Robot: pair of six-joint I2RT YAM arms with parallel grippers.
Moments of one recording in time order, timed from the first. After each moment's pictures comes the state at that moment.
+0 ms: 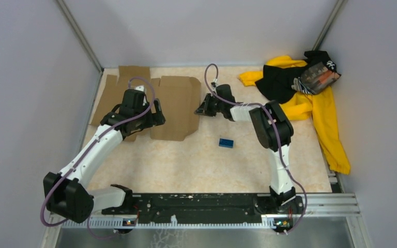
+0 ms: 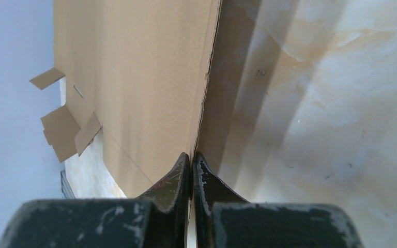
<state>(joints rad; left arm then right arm) -0.36 1.23 1.03 -0.59 -0.11 -0.47 0.47 2.14 1.29 0.29 -0.46 0.75</state>
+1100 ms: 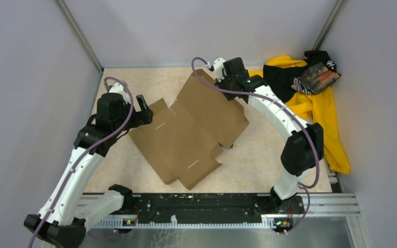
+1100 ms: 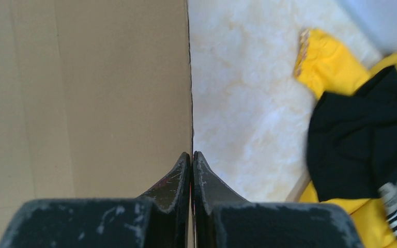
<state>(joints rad) -0.36 0.93 1.10 -0.69 -0.15 -0.42 0.49 1.69 1.60 -0.70 0.06 -0.26</state>
